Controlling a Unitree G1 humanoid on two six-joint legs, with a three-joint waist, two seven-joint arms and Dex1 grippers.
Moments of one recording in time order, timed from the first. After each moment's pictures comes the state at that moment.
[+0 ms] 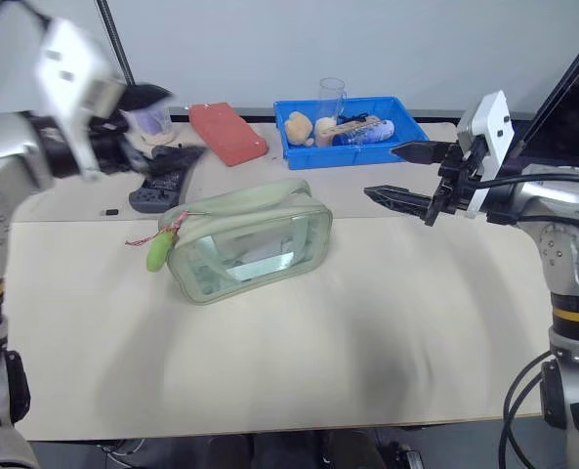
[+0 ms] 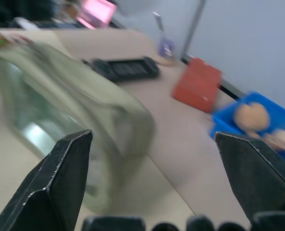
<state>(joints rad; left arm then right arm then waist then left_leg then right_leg) -0.90 1.02 -0.02 -0.27 -0.58 0.73 -0.96 -0.83 -0.77 -0.06 -0.17 0.53 0.70 0.94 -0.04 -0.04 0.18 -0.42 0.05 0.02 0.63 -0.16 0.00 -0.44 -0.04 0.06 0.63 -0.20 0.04</state>
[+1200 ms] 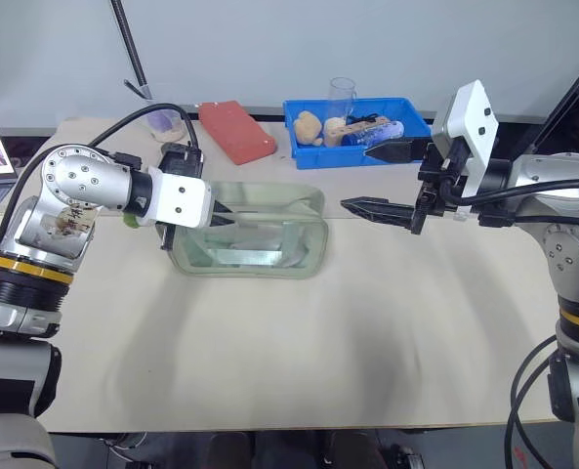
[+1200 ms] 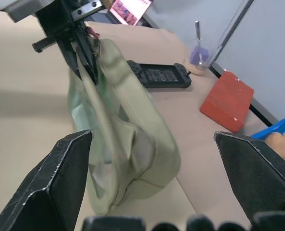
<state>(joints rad) -0.93 0.90 -0.26 0.29 -0.09 -0.29 -1.34 -0.83 -0.81 0.00 -0.32 0.53 0.76 0.91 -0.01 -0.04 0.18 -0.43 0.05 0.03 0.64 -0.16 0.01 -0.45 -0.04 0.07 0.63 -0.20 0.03</state>
